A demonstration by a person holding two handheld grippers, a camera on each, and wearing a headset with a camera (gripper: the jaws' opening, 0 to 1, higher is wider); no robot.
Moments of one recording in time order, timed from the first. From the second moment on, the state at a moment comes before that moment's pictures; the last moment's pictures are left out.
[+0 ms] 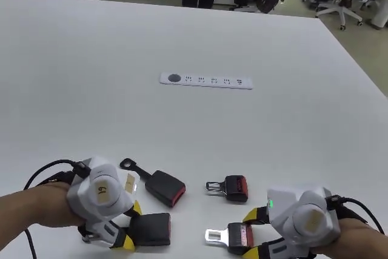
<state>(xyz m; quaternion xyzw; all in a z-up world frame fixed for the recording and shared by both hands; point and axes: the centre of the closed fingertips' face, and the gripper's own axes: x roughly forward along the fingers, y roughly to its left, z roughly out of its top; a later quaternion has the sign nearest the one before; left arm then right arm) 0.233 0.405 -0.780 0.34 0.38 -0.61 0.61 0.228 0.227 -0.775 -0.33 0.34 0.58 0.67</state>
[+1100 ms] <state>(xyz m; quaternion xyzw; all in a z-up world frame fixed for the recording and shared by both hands) 0.234 0.408 -0.783 0.36 0.38 -0.62 0.58 0.228 0.274 -0.771 -0.33 0.33 0.60 0.65</state>
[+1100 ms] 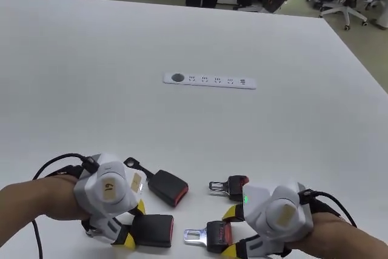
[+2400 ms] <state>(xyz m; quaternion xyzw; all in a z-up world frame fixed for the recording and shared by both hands) 0.233 0.407 -0.783 0.36 0.38 -0.62 0.59 0.232 0.308 -0.773 -0.32 0.31 0.61 0.65</state>
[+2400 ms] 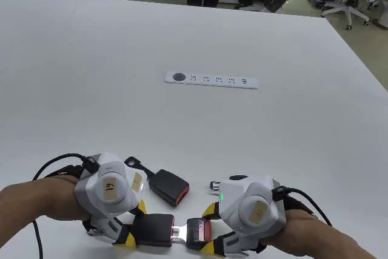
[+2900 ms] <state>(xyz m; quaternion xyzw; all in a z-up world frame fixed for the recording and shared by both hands) 0.233 0.406 -0.781 0.35 0.38 -0.61 0.59 0.234 0.310 -0.776 -0.32 0.33 0.60 0.65</state>
